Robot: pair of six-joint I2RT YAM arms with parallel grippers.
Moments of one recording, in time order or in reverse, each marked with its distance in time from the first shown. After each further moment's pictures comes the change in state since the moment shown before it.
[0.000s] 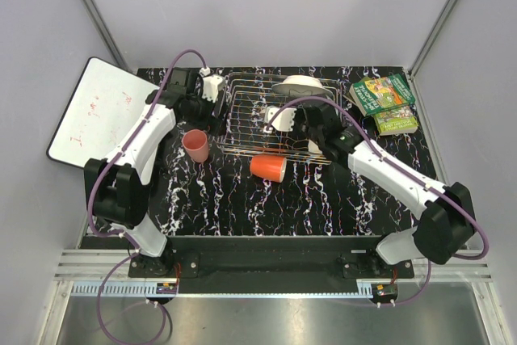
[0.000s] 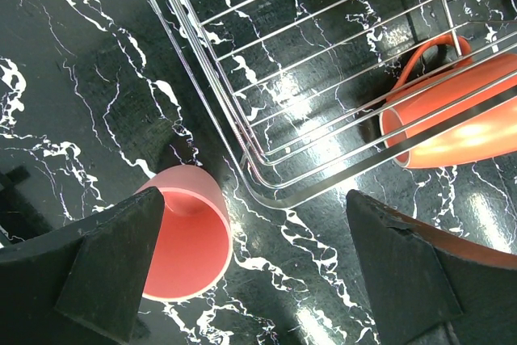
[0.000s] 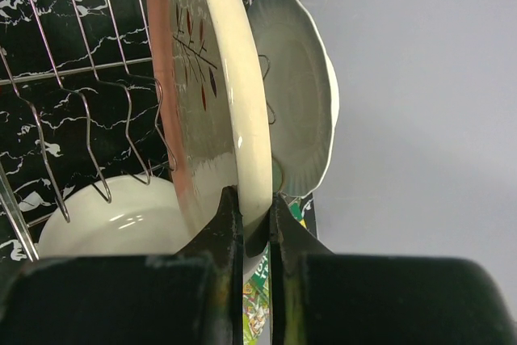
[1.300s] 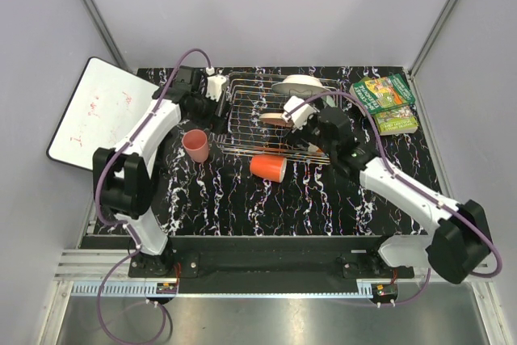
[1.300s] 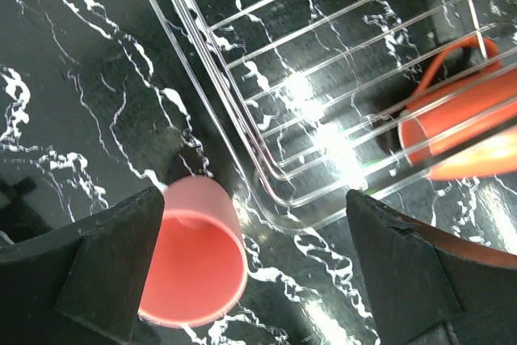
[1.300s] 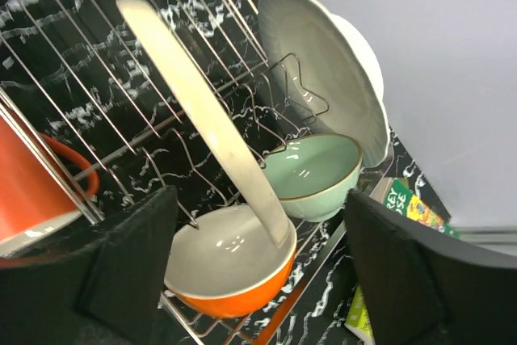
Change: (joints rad) left arm -0.003 0.068 0.030 0.011 -0.016 0.026; right arm -0.025 -0.111 -0.205 0.227 -0.025 0.487
